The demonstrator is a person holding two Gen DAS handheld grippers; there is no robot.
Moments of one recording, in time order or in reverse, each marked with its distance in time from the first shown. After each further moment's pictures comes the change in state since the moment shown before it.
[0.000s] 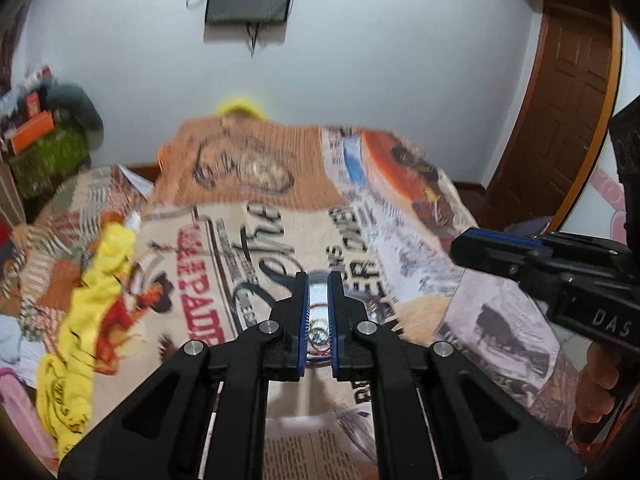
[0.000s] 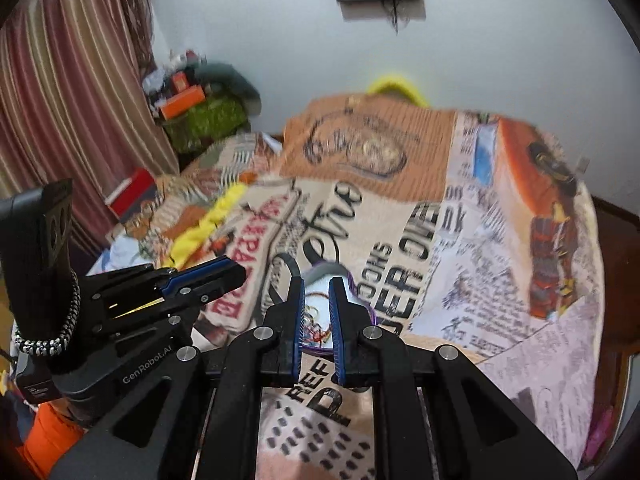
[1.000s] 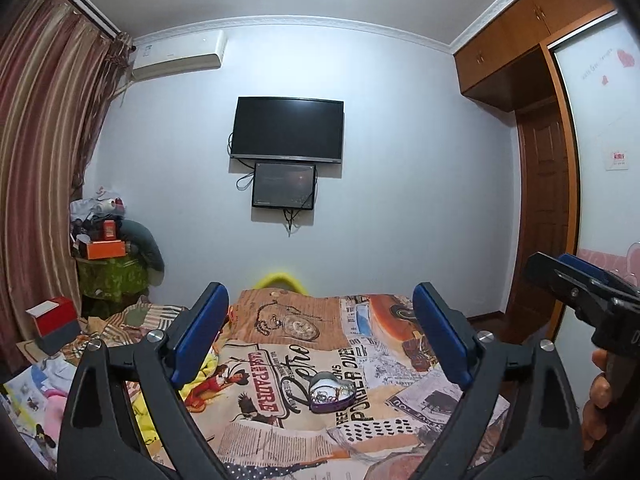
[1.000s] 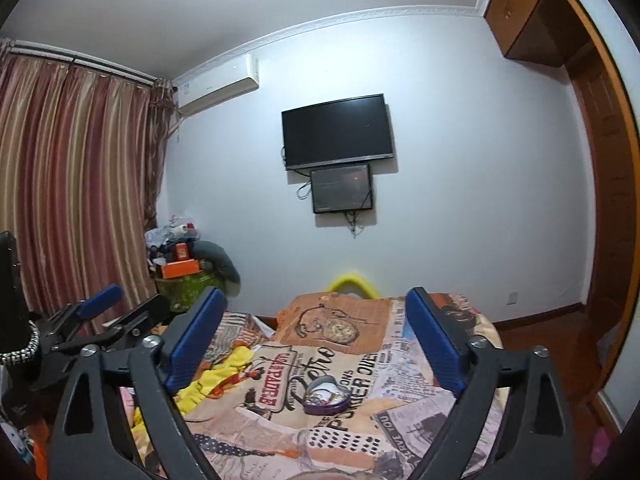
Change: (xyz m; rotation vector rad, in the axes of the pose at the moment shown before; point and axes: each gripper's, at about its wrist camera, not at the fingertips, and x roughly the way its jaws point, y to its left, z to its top) left arm -0.280 -0.062 -0.063 0.033 -0.619 0.143; right arm -0.240 0.107 -0.078 -0.044 -0.684 -0.219
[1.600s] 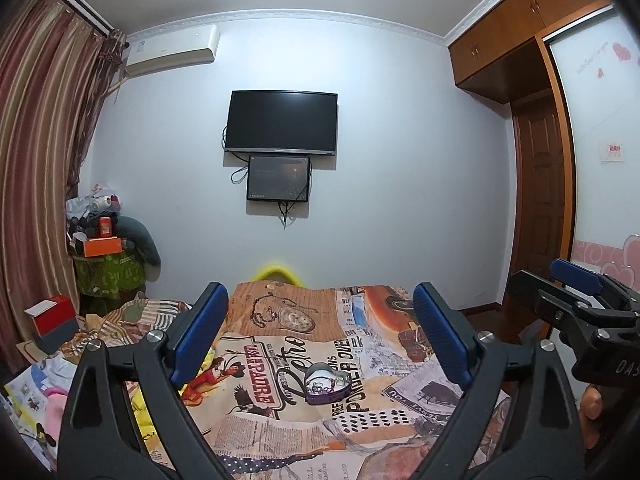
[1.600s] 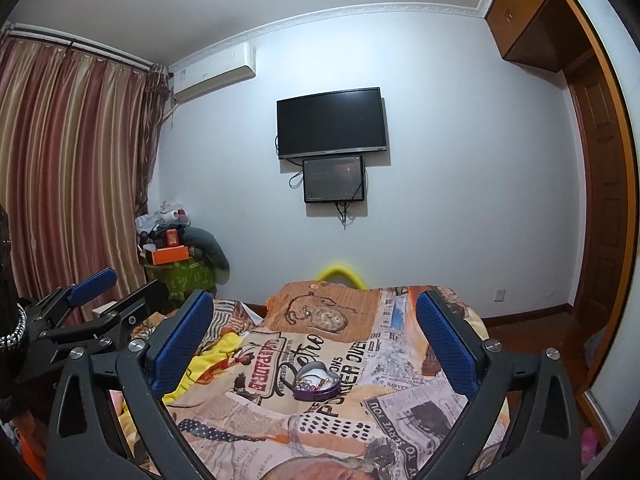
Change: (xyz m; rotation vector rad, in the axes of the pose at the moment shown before) left arm -0.008 -0.007 -0.006 0.015 0.024 -0.013; right arm -0.013 0.001 -0.012 -0.026 0.041 -0.011
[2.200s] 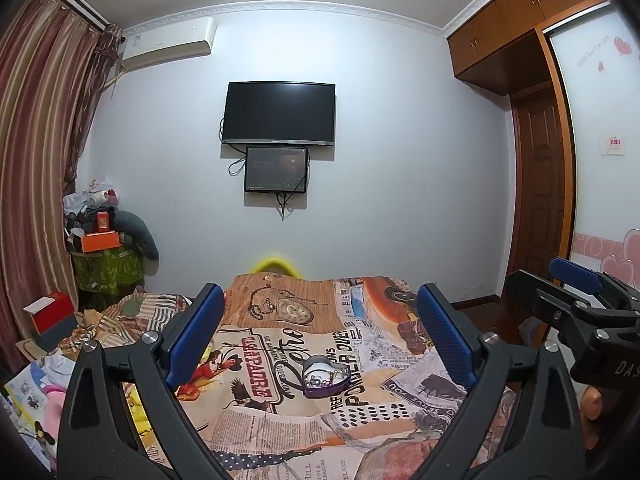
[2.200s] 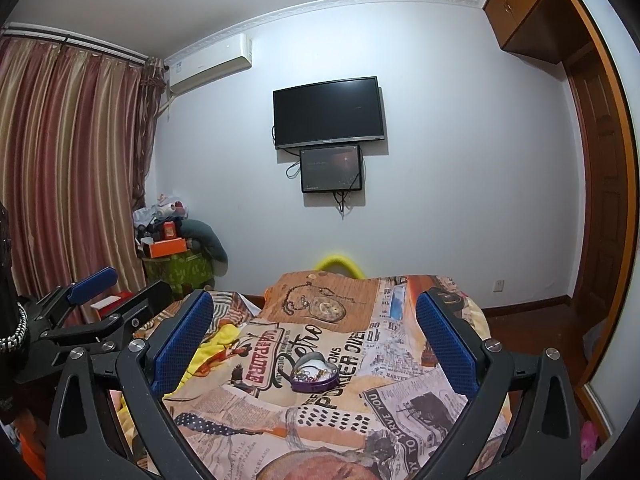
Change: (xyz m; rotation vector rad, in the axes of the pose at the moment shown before) left arm 0.007 -0.004 -0.004 0.005 0.031 -0.006; right arm -0.002 -0.003 0.000 0.011 0.034 -0.007
